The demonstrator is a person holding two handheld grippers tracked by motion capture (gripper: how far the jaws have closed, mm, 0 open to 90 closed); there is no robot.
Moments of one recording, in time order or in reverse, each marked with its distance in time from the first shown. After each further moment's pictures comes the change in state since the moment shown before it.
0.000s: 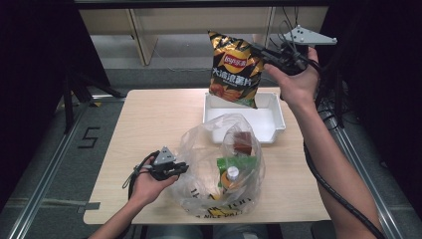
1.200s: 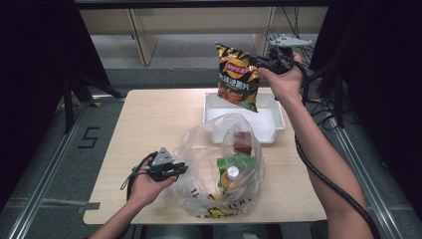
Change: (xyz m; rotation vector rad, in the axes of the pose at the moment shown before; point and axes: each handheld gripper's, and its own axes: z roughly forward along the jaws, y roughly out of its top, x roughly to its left) left arm 0.000 -0.003 -0.003 -0.019 0.005 -0.010; right arm -0.045 -0.049 0.053 0.163 -0.063 0.036
